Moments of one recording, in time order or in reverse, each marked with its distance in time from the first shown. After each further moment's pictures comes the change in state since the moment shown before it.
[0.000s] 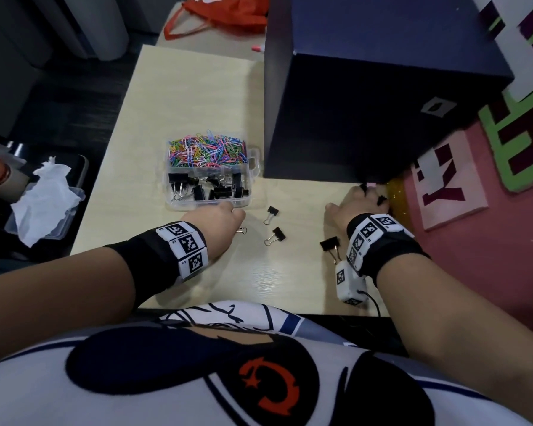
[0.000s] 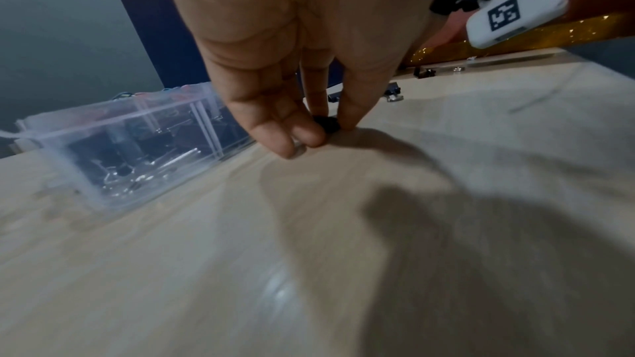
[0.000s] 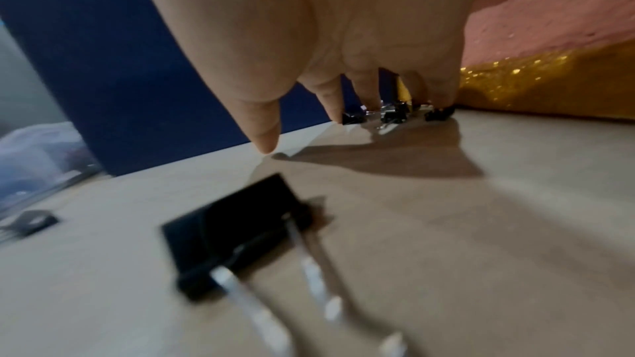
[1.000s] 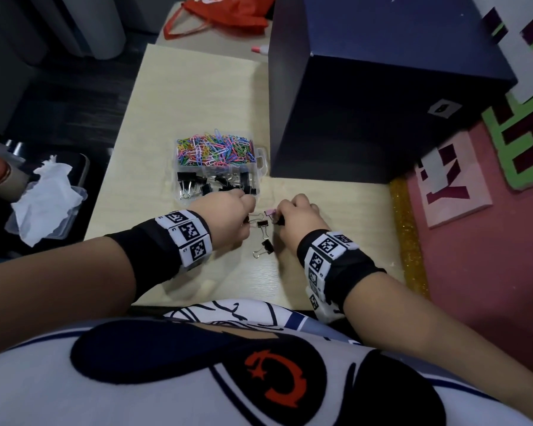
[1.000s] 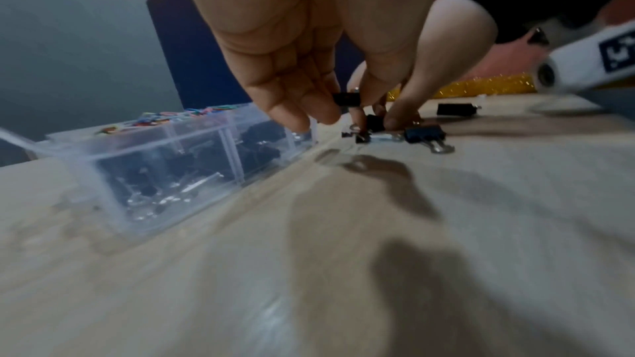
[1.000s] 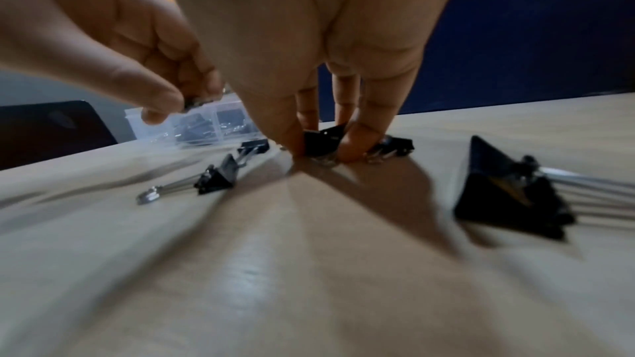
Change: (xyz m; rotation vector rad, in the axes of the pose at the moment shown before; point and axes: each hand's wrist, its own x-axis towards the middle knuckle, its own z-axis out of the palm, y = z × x) left_hand -0.013 -0.009 -0.024 -0.070 0.161 0.118; right_hand -0.075 -0.067 0.031 -0.006 -0.017 -0.555
